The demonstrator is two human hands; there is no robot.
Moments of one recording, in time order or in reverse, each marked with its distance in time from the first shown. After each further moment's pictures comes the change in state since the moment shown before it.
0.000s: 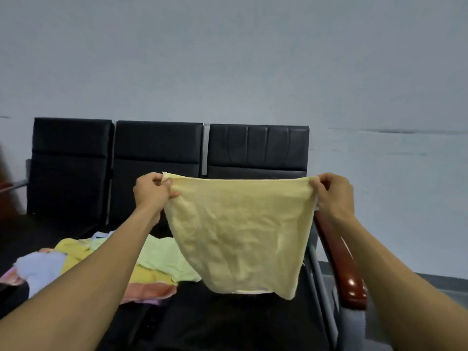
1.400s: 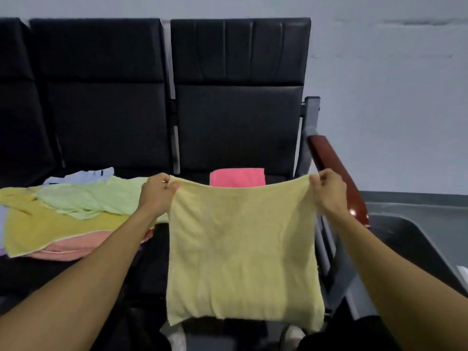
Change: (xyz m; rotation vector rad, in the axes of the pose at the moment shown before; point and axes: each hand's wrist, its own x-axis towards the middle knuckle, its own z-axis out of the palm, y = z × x) left_hand -0.040 -0.175 0.070 0.506 -0.387 -0.080; right_hand -0.056 0.182 0.063 -0.212 -0.063 0.316
